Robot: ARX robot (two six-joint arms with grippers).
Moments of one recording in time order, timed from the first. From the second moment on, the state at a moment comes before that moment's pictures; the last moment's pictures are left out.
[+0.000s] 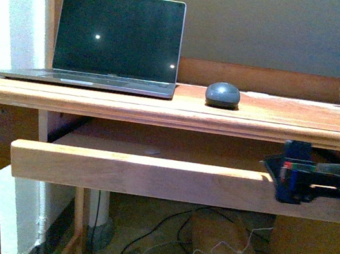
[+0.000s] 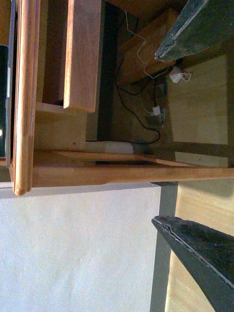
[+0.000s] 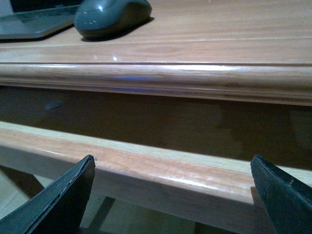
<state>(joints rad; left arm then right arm) 0.00 0.00 0.01 0.00 0.00 -0.01 0.22 1.46 0.66 0.75 -0.23 0.09</state>
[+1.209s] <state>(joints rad) 0.00 0.00 0.01 0.00 0.00 -0.01 0.45 1.82 0.89 0.76 0.10 0.04</state>
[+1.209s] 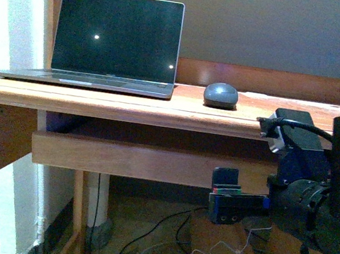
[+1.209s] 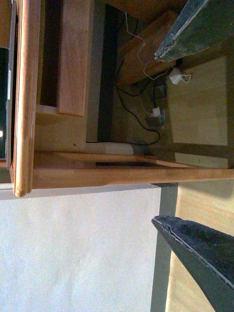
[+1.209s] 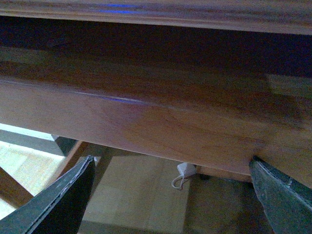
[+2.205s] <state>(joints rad) 0.00 0.00 0.01 0.00 0.00 -0.01 0.03 0.18 0.17 -0.02 0.01 0.08</state>
